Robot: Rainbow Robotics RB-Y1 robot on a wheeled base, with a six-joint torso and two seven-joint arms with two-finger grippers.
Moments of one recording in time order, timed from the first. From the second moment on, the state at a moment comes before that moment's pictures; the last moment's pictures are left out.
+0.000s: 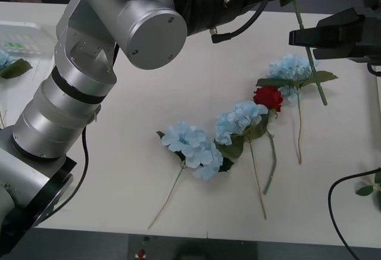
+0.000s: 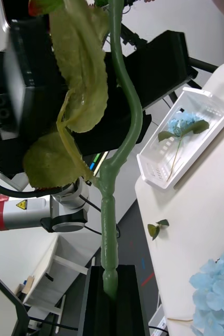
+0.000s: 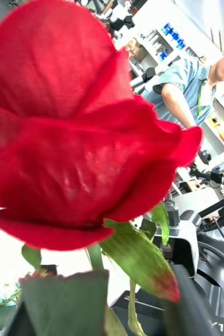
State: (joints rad) right arm -0.63 -0.51 -0.34 -1.36 -1.94 1.76 1.93; left arm -0.89 0.28 -0.43 -1.84 0.74 0.76 -0.94
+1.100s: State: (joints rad) right arm -0.60 -0.94 -0.39 -1.37 -1.10 1.74 1.85; left arm -0.53 0.78 -0.34 -2.28 1.01 1.08 -0.94
